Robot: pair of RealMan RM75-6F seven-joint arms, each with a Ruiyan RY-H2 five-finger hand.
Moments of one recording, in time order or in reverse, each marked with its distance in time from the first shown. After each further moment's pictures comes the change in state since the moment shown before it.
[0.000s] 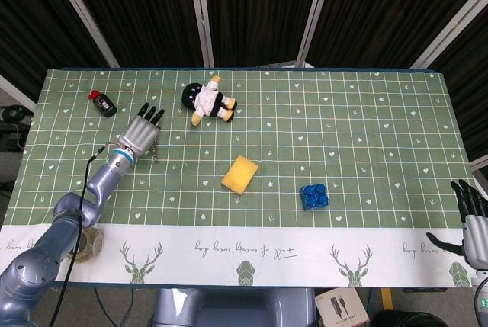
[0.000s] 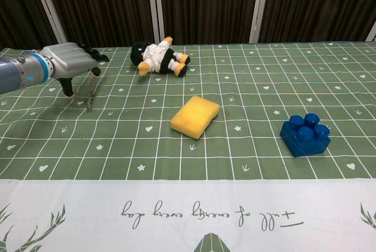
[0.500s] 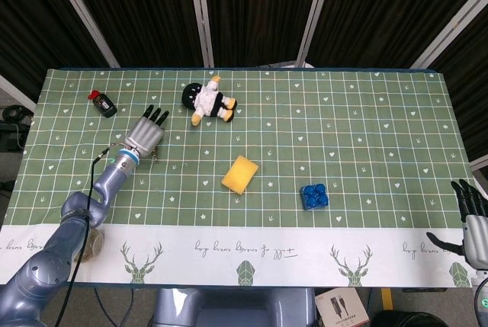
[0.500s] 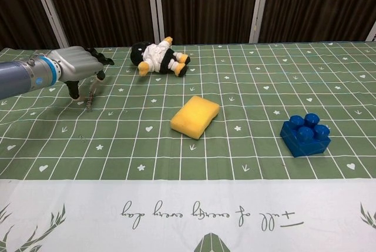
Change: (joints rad) left arm -0.023 -0.059 0.020 0.081 0.006 -0.022 -0.055; right arm -0.001 -0.002 0.003 0.001 0.002 0.001 0.002
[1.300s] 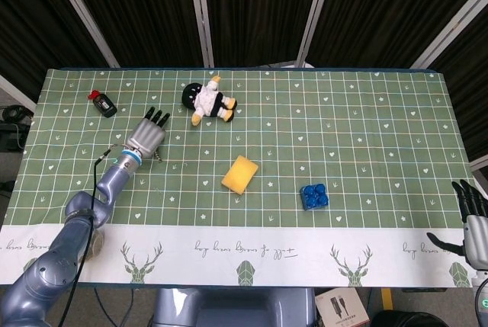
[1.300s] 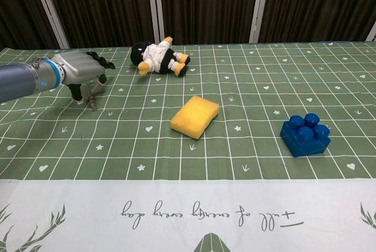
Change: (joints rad) left arm -0.012 -0.030 0.015 0.043 -0.001 -0.035 -0.030; right arm -0.003 0.006 0.001 -0.014 0.007 -0.005 -0.004
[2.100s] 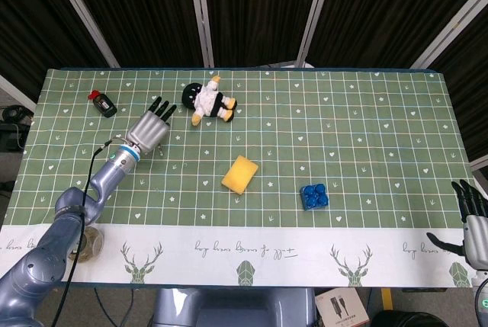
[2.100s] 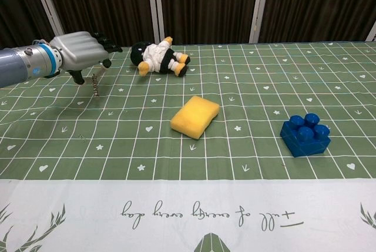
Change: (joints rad) left arm -0.002 0.081 0.041 -0.071 0.064 0.195 0.039; right arm 0.001 0.000 0.000 0.000 -0.004 0.002 0.002
